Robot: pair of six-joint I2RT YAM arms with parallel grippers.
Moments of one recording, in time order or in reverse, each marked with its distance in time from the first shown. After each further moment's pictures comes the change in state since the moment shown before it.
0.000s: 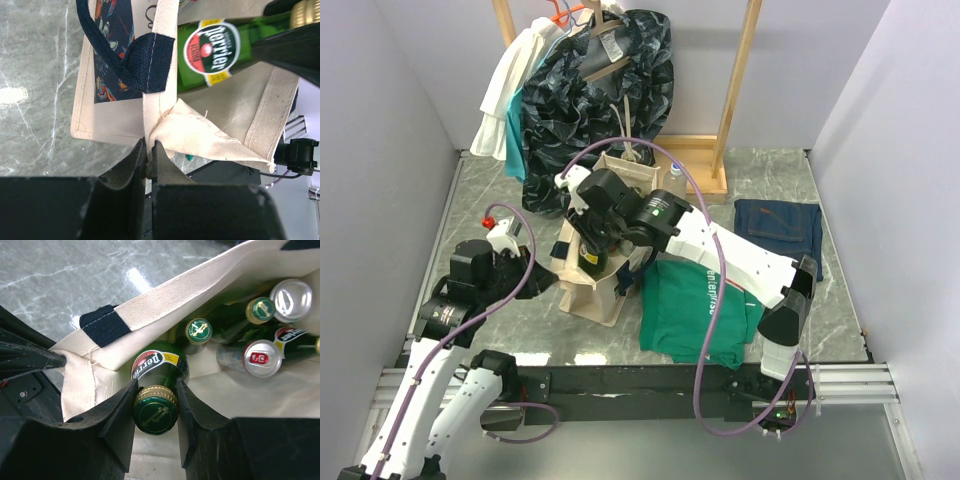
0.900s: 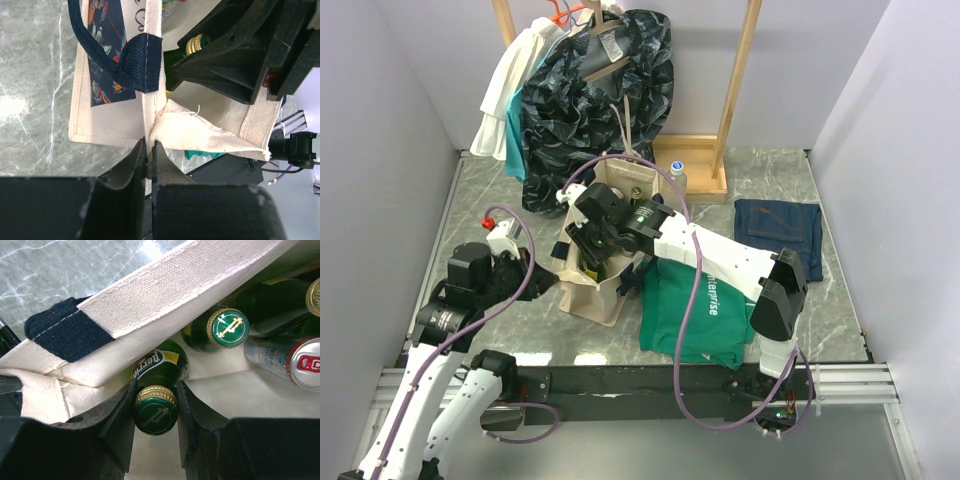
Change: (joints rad) left arm -0.018 -0.034 0.000 0.005 0.010 0.021; right arm -0.032 0.047 -0.153 0.103 -0.109 0.045
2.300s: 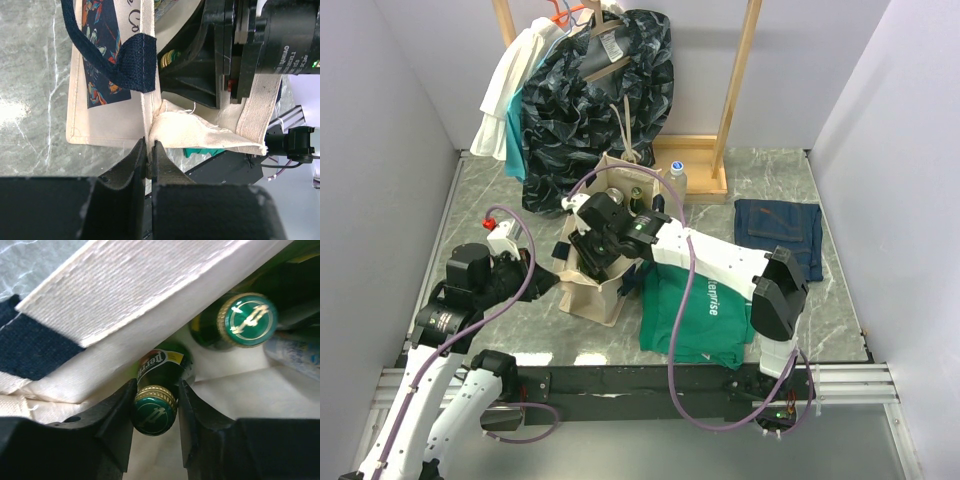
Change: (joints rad) left arm 0.002 -0.006 0.000 0.005 0.026 0.015; right arm -0.003 0.000 -0.125 0.094 -0.033 0.073
